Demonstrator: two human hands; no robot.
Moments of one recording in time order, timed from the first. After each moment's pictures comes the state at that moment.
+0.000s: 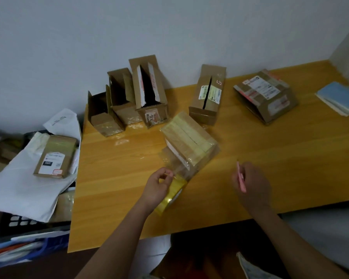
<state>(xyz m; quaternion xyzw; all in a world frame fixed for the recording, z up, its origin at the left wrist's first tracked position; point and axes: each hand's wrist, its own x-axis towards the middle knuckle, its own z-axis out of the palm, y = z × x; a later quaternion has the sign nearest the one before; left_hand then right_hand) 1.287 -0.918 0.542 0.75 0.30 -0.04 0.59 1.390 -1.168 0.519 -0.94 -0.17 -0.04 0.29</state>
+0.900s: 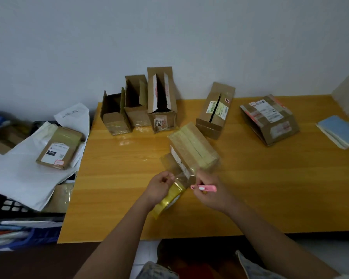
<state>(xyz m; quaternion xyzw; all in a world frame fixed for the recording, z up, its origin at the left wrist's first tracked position) 1.296 -0.921 0.539 0.71 0.34 -0.04 0.61 1.387 -1.092 0.556 -0.80 -0.39 0.19 0.42</state>
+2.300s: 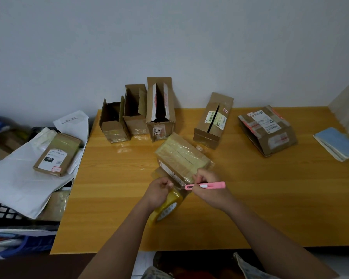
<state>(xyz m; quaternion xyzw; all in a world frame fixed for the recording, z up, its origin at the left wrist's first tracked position) 1.313 -0.914 0.538 0.75 0.32 -0.06 0.58 1.415 -1.079 0.581 -0.79 -0.26 0.31 0.46</state>
